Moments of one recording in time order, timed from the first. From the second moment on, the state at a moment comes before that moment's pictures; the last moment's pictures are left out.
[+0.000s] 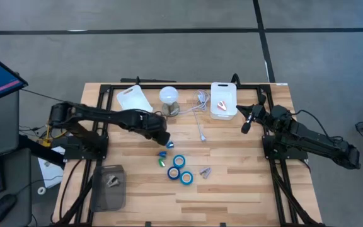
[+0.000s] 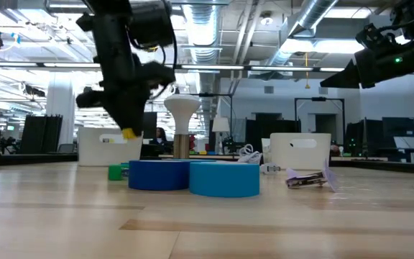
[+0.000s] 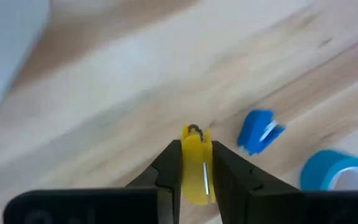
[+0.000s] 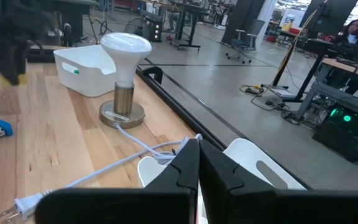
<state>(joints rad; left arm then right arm) 0.09 1.53 0.96 -0.68 -0.16 -1.00 -0.45 0.29 0.17 -0.03 0.16 -0.19</state>
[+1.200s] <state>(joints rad) 0.50 1.27 0.93 -0.84 -0.35 -0.63 -0.45 0.29 0.17 -0.03 0.16 -0.19</state>
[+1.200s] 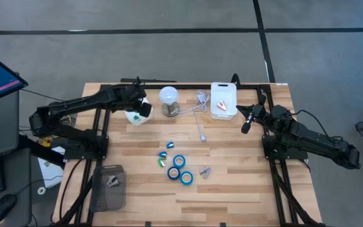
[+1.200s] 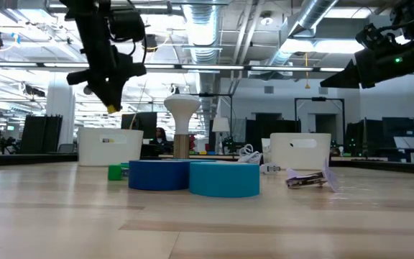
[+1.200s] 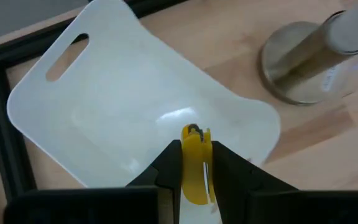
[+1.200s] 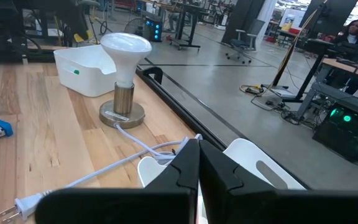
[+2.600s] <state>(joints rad) 0.51 1.27 0.85 -0.72 -0.39 -0.62 -0.45 0.29 0.17 -0.04 0.16 -0.20</state>
